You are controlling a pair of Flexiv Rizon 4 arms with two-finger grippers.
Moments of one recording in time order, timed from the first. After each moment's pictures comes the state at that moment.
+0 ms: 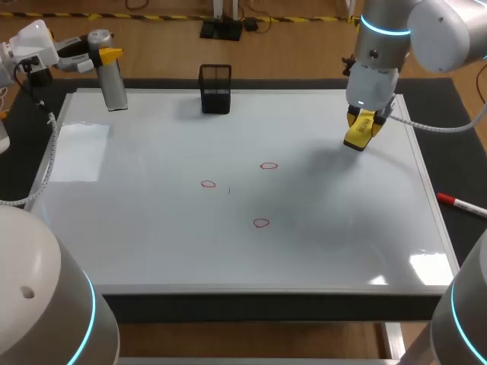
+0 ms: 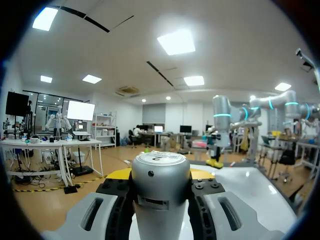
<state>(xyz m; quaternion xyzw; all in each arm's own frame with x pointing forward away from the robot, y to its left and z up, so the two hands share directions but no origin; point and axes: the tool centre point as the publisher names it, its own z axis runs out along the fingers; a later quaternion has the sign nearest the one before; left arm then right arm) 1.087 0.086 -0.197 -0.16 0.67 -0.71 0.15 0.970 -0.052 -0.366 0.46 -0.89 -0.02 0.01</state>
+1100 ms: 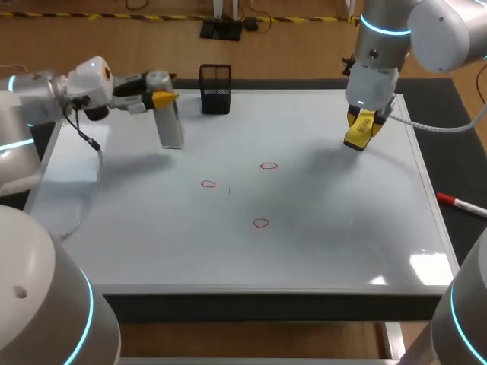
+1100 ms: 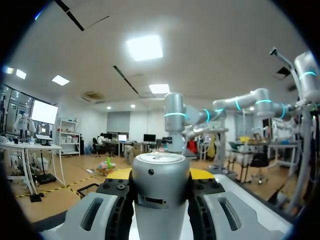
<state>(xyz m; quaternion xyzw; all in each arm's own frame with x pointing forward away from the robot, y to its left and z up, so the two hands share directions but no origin) 0.966 -0.054 -0.219 -0.05 0.65 -0.76 0.04 0.970 -0.052 -0.366 0.46 -0.89 -0.02 0.01</state>
